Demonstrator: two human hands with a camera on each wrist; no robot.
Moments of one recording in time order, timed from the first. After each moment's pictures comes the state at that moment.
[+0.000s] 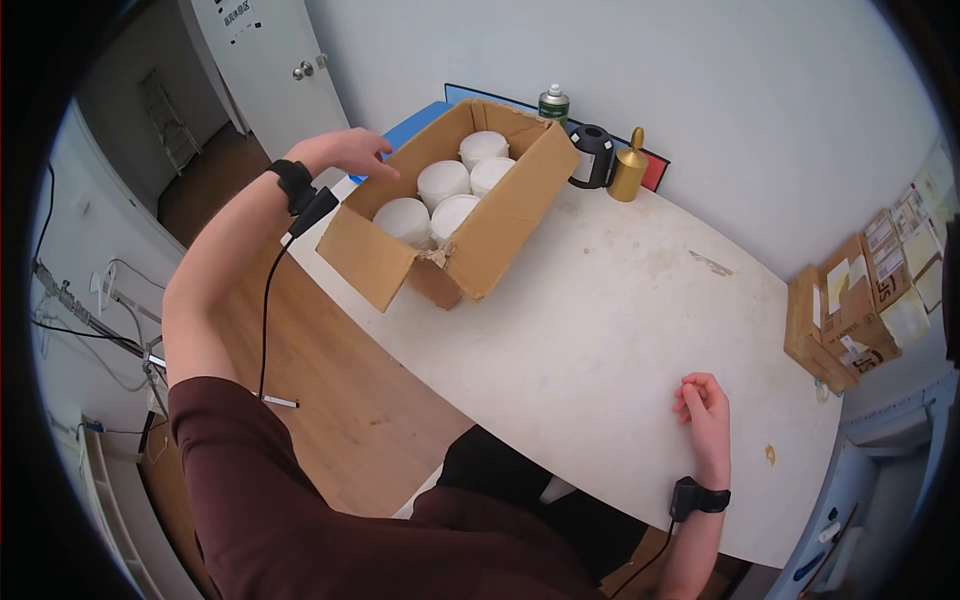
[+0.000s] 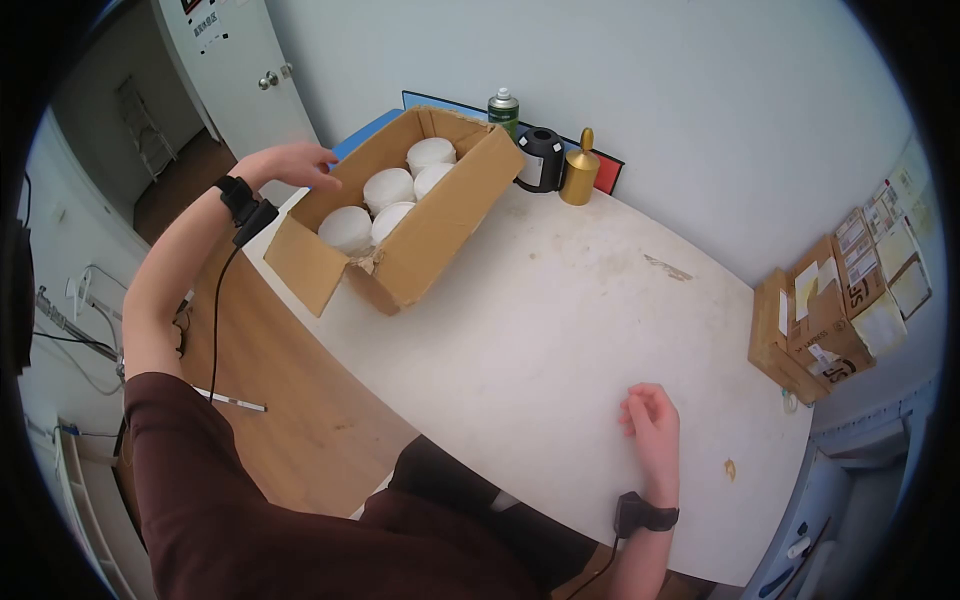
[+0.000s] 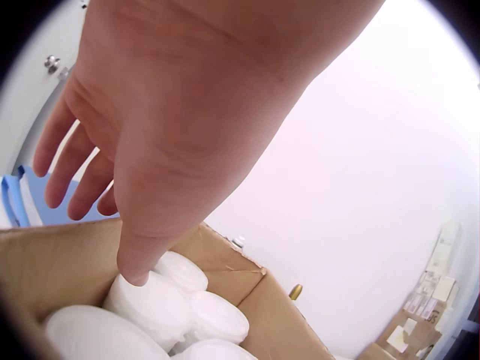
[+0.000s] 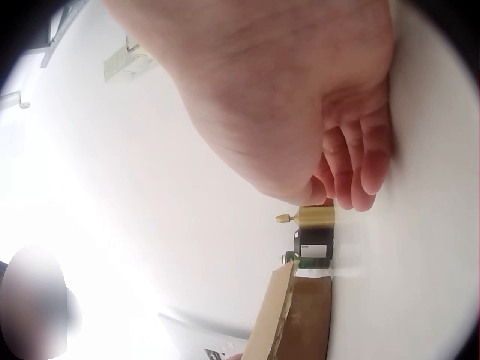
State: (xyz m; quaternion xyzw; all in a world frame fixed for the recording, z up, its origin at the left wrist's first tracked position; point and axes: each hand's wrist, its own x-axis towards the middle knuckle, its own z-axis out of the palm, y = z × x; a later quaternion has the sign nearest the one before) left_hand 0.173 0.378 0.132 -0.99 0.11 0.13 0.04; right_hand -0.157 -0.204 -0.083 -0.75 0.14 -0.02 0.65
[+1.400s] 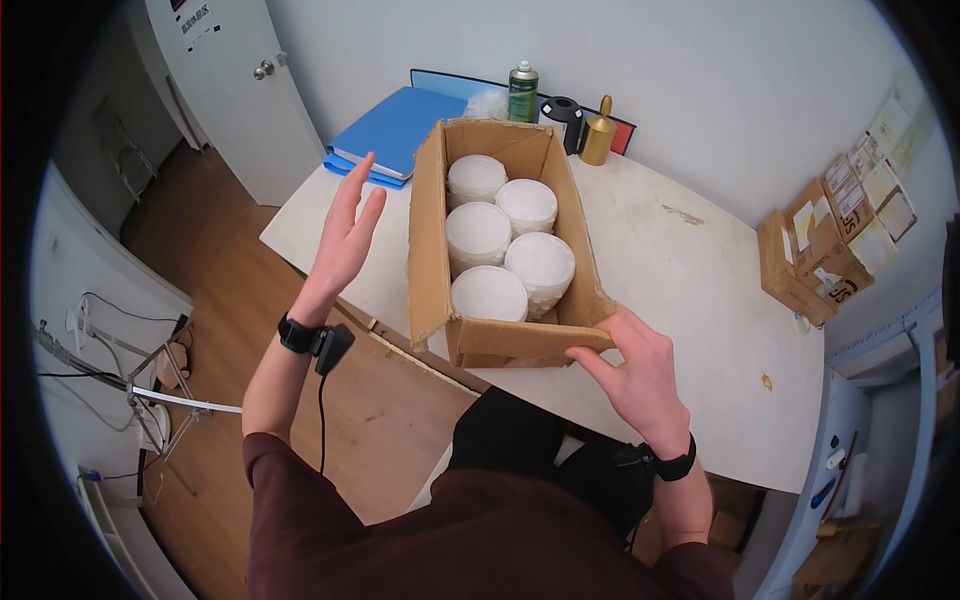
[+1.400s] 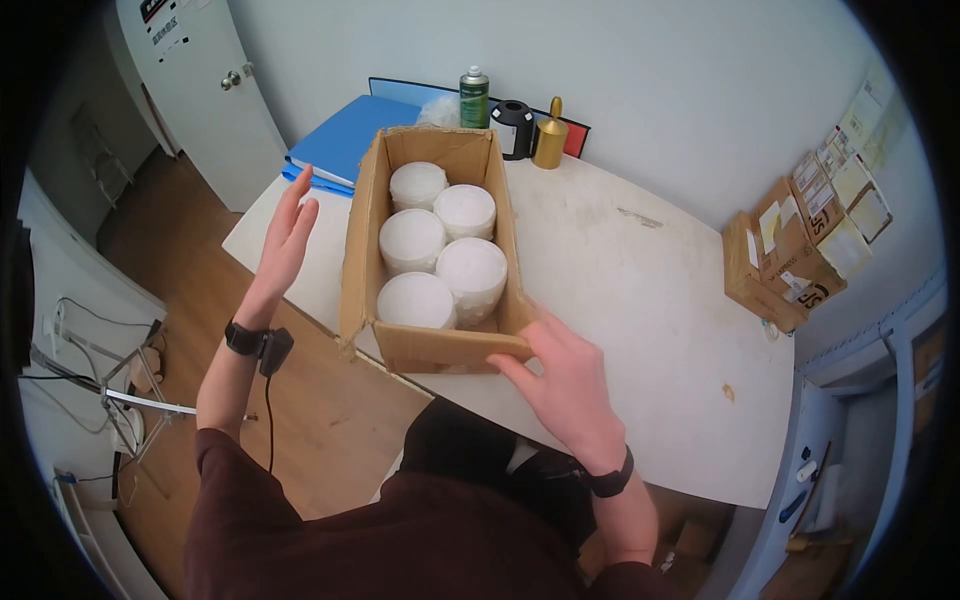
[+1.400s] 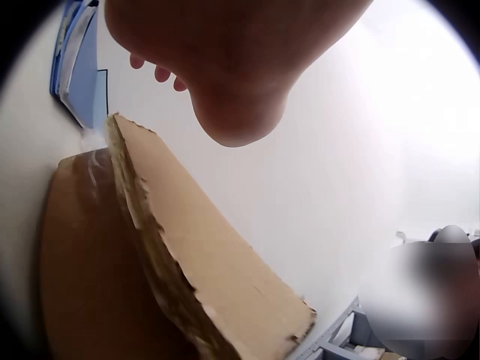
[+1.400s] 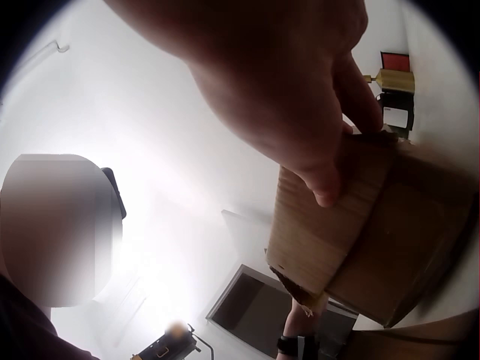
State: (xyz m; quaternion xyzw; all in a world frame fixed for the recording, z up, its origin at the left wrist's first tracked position) left_hand 0.008 0.359 0.016 -0.85 0.18 -0.19 -0.46; right_hand -0.179 -0.027 0.028 -0.91 -0.14 -0.16 0.37
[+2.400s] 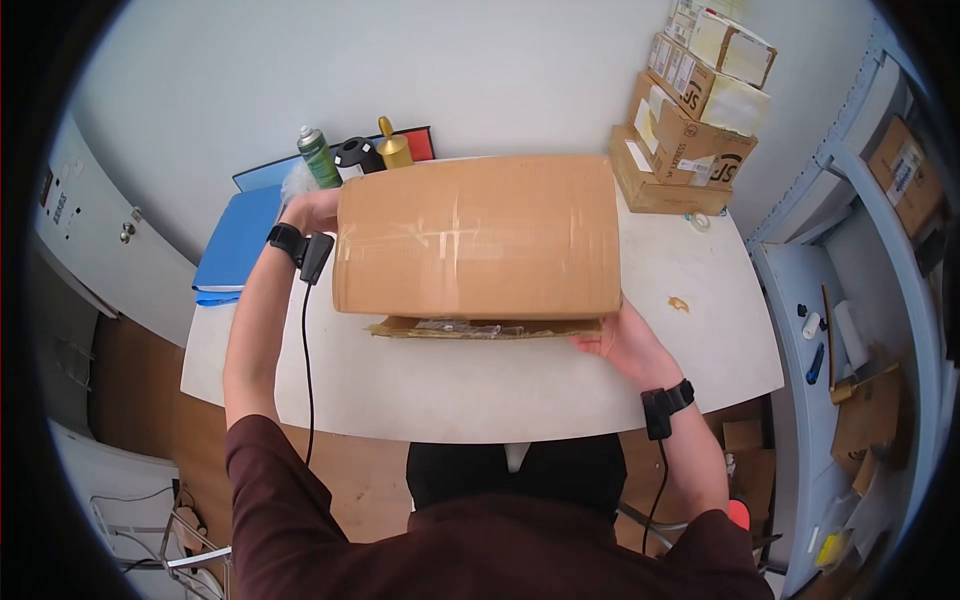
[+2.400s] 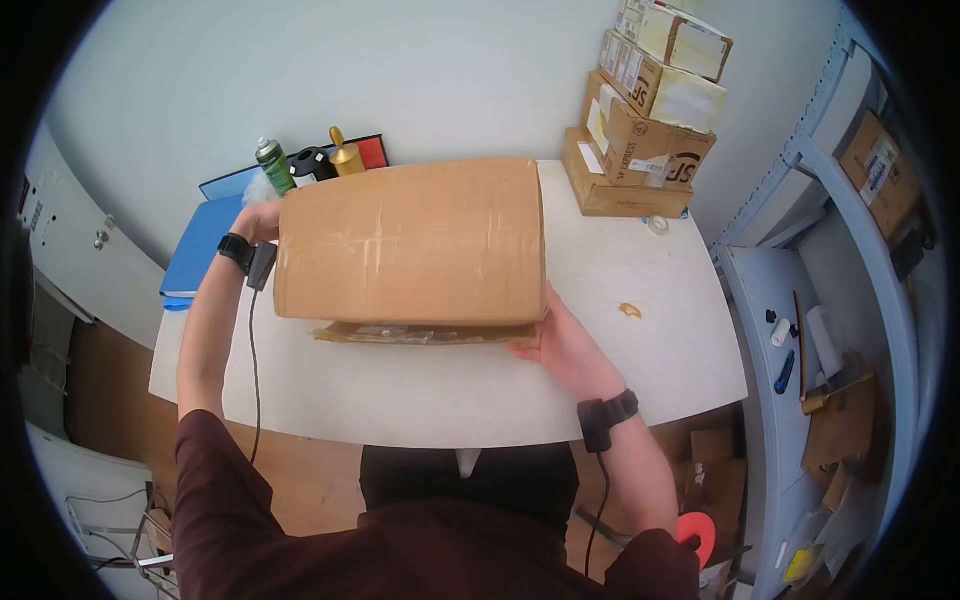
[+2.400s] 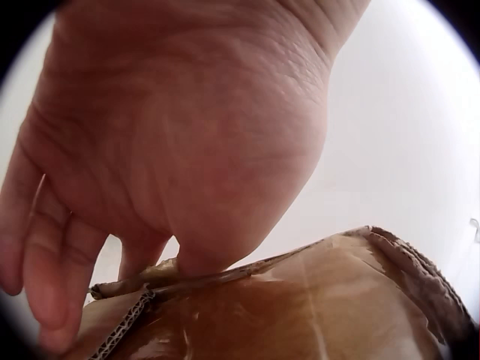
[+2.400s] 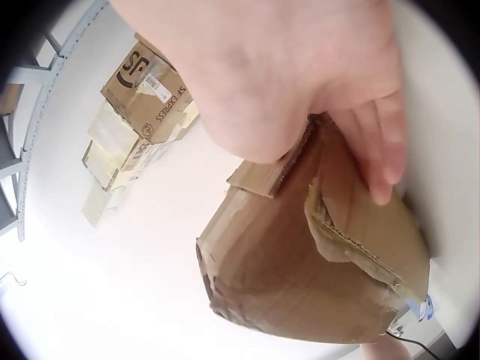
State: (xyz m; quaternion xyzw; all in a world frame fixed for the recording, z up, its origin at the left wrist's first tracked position) left_hand 0.228 0.107 0.026 -0.75 0.27 0.43 -0.42; right_hand -0.224 -0.230 -0.051 -0.46 0.16 0.02 0.87
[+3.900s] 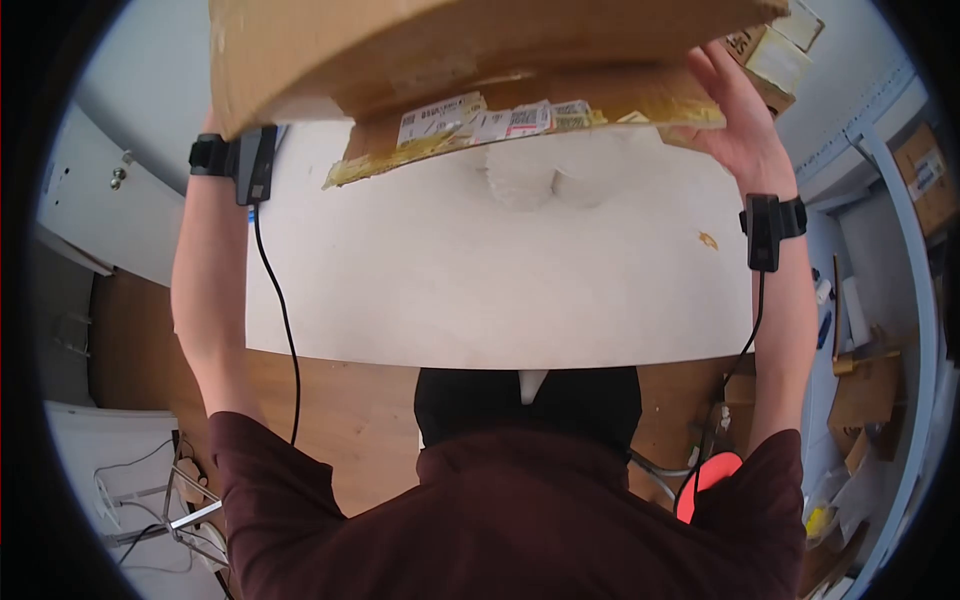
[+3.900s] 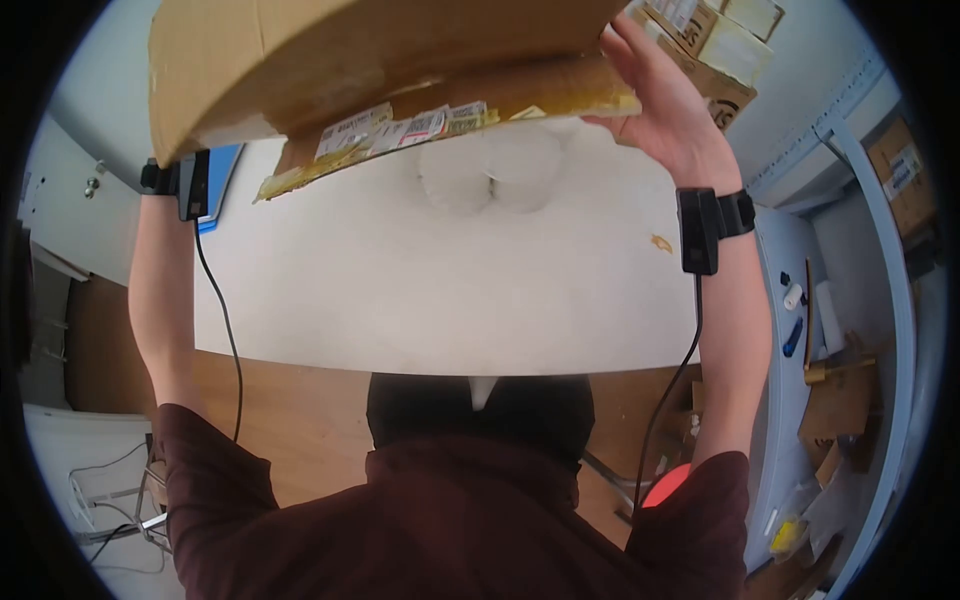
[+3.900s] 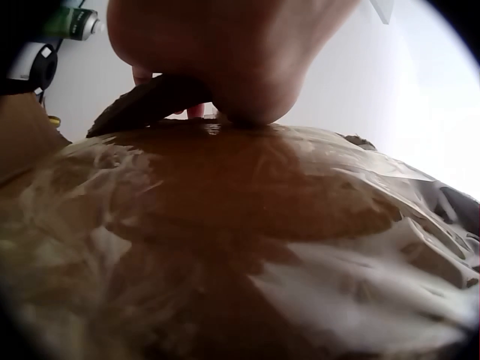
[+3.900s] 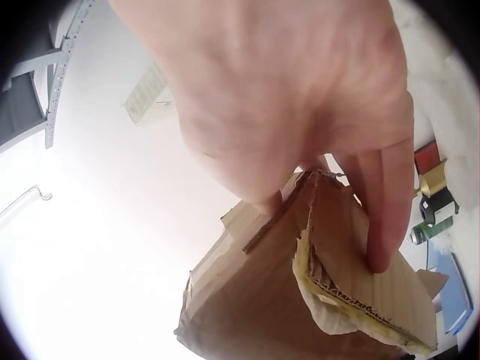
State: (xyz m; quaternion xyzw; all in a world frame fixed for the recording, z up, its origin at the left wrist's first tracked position) left_hand 0.226 0.192 0.088 -0.66 0.15 0.13 -0.73; right_hand -0.156 -0.241 0.137 -0.63 0.09 -0.19 0.75
